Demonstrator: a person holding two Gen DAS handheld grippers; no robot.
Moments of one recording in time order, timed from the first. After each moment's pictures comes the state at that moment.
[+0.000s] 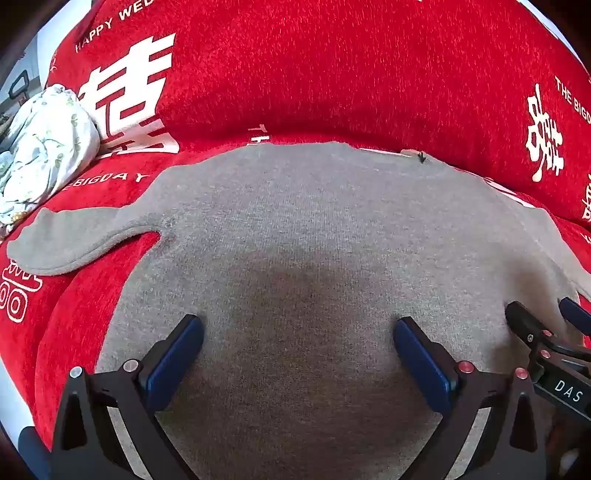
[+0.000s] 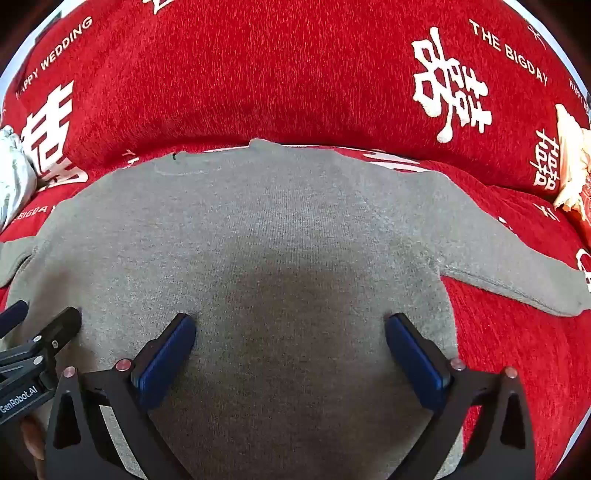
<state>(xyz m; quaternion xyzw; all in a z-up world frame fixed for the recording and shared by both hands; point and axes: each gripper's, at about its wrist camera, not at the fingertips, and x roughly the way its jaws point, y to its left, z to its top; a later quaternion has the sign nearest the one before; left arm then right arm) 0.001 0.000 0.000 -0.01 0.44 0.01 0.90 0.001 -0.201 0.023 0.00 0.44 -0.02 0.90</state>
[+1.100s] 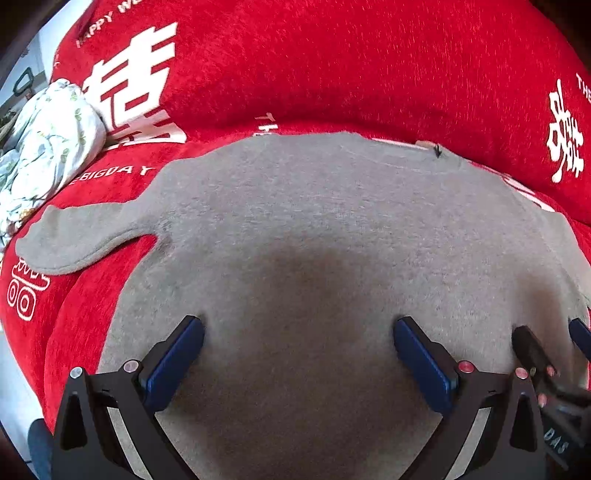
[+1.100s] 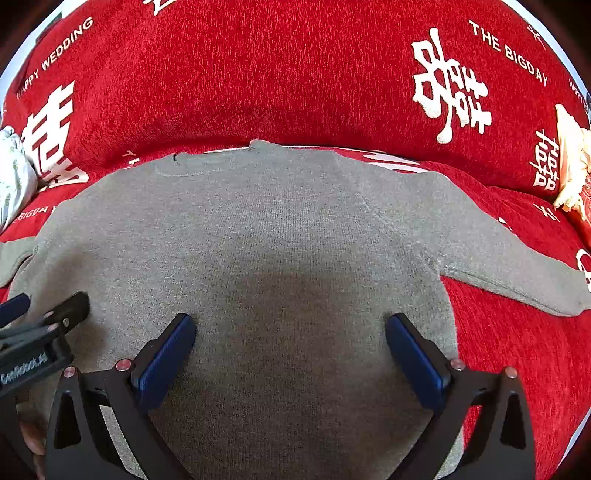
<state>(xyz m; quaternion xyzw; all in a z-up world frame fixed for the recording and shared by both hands) 0.018 -0.008 0.002 0.00 0.48 0.04 0.88 0.001 -0.203 0.023 0.00 0.44 -0.01 0.90</state>
